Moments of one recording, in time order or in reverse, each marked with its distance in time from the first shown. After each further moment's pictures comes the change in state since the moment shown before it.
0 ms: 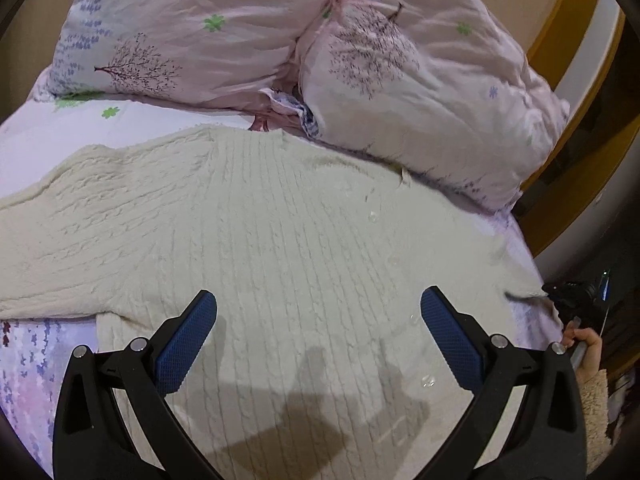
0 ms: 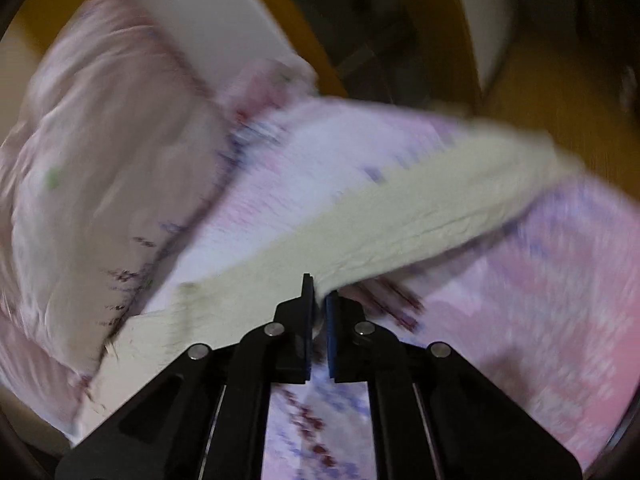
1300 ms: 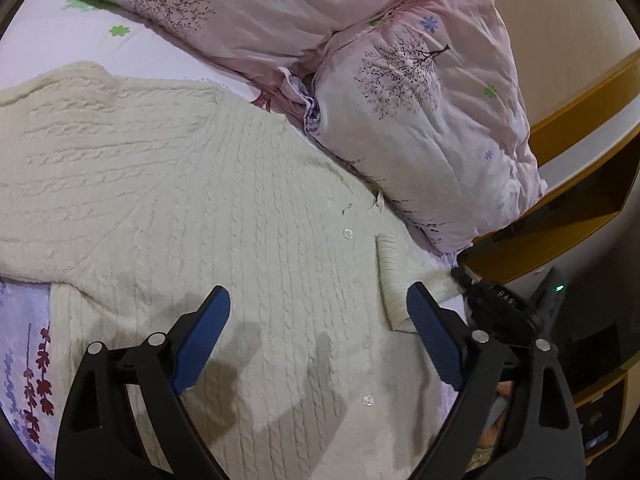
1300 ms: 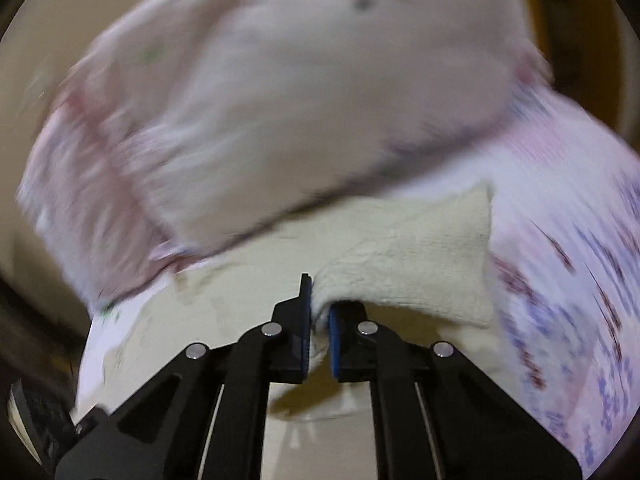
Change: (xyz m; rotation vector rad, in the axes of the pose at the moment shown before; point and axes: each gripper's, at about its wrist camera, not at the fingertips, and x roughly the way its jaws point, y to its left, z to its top) left arm 0.009 0.041 0.011 -0.306 0.057 -0.245; right arm -0.010 0.228 -0.124 -0.418 0.144 0.377
